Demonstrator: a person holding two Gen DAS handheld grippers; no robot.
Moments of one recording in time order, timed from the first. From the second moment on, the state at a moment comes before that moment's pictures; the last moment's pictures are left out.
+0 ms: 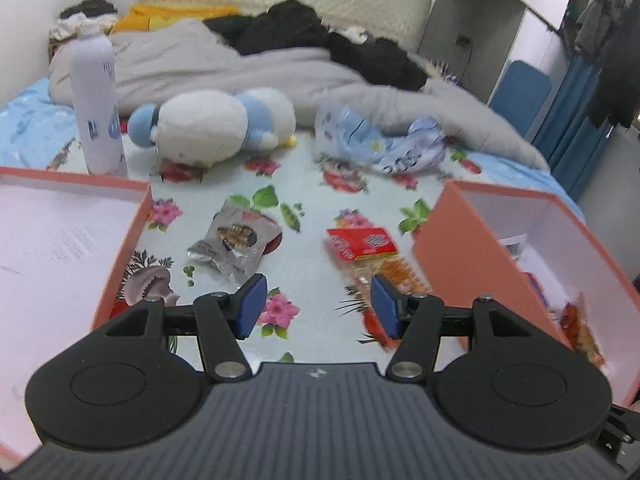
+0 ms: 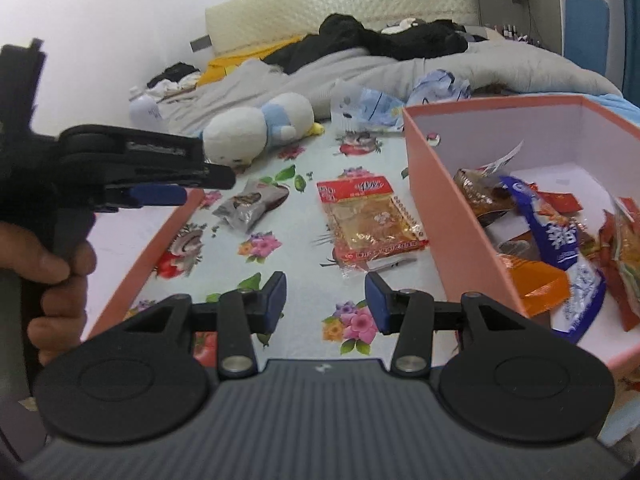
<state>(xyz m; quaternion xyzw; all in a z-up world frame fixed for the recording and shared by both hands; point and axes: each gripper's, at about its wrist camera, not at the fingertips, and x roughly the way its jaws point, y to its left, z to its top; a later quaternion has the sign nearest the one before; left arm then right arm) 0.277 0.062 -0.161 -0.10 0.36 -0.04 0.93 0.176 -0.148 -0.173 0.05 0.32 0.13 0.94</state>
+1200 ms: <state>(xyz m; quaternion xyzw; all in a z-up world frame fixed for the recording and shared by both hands) 0.439 0.105 -0.268 0.01 0.45 -0.01 0.89 0.339 -0.096 -0.244 -0.07 0.40 0.06 0.91</state>
